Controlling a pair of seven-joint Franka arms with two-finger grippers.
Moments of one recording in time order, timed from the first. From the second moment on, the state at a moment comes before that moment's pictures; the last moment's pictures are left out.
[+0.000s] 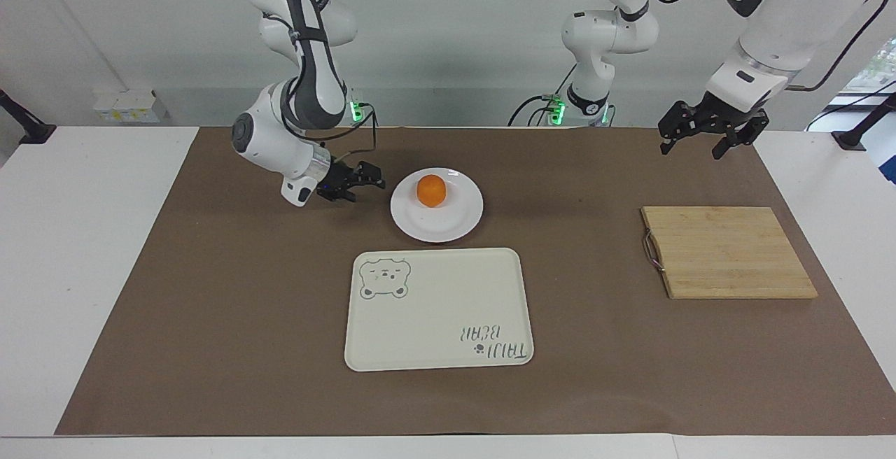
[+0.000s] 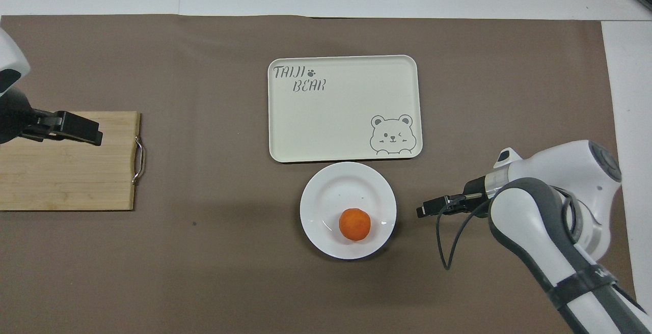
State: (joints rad) left arm -0.10 0.01 0.00 -1.56 -0.05 1.54 0.05; right arm 0.23 0.07 -0.09 -2.35 0.76 2.09 -0.43
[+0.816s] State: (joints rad) left arm -0.10 0.01 0.00 -1.56 -0.05 1.54 0.05; right arm 0.38 0.15 -0.10 -2.35 0.94 2.16 -0.46
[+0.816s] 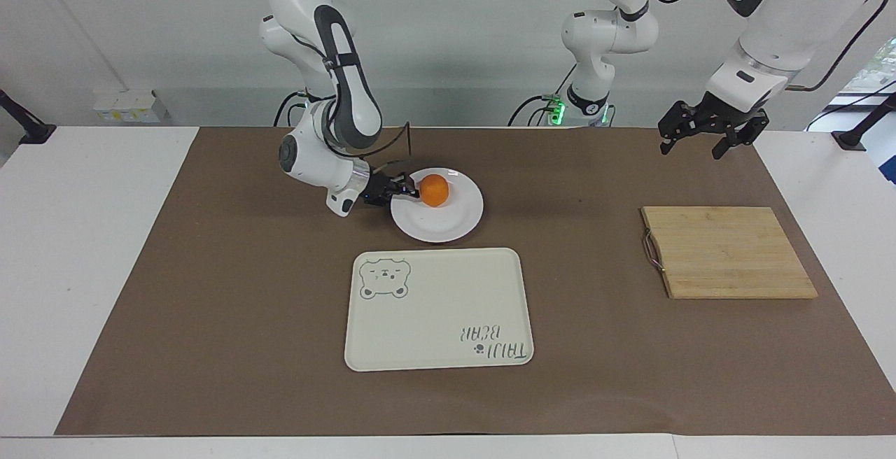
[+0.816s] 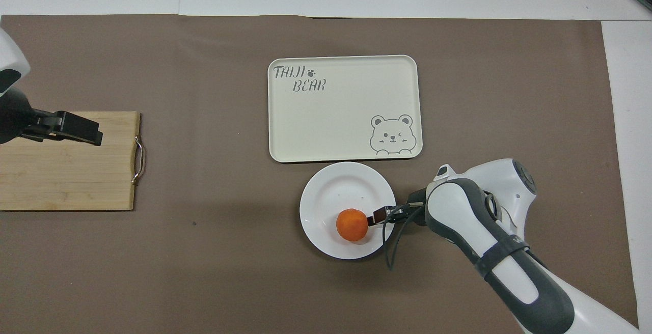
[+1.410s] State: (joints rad) left arm -0.10 0.01 0.00 -1.56 -0.05 1.54 0.05; right arm 0.30 0.15 -0.10 -2.34 0.97 2.06 -0.42
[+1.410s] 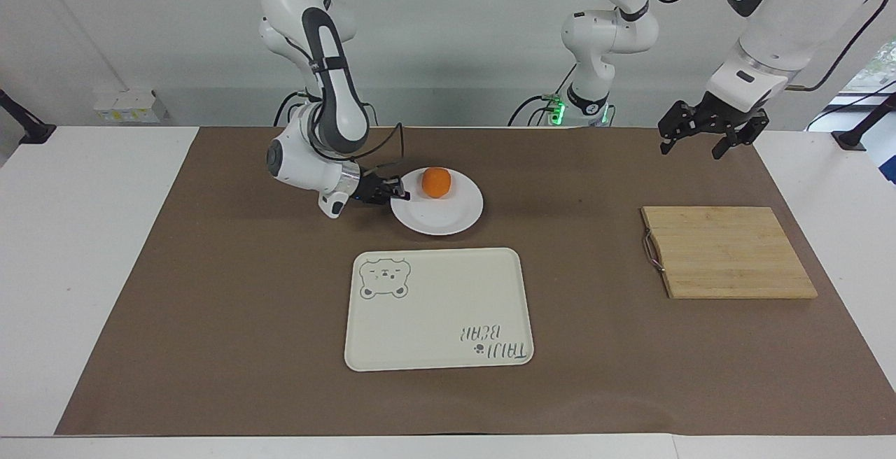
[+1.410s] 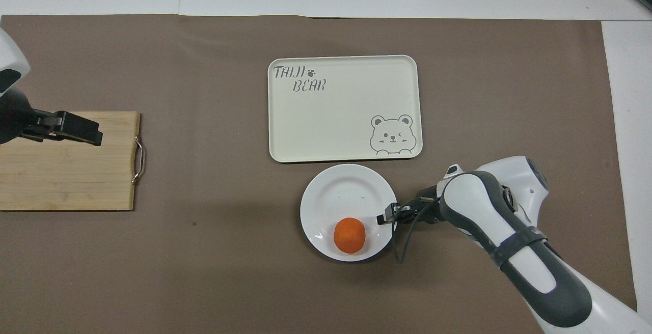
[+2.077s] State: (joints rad) left arm -0.10 0.01 0.00 -1.56 -0.05 1.54 0.05; right arm 0.25 0.17 -0.10 -2.28 1.12 1.99 -0.28
